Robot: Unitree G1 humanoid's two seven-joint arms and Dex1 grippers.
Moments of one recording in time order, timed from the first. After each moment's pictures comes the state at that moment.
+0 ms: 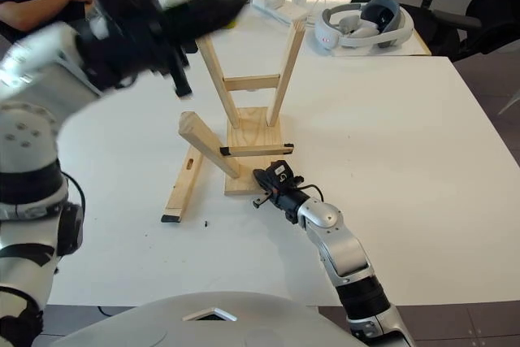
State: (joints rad) left arm -0.62 0.60 -0.16 -0.38 -0.87 0.76 -0.56; right arm 0.09 -0.25 0.33 -0.21 0.17 0.40 0.39
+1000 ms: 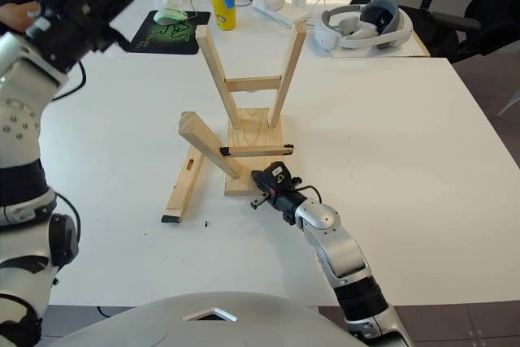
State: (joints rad) left arm -0.47 0.59 0.19 -0.16 -0.63 0.68 -0.45; right arm 0.11 -0.25 0.34 -0.22 0.16 0.40 0.36
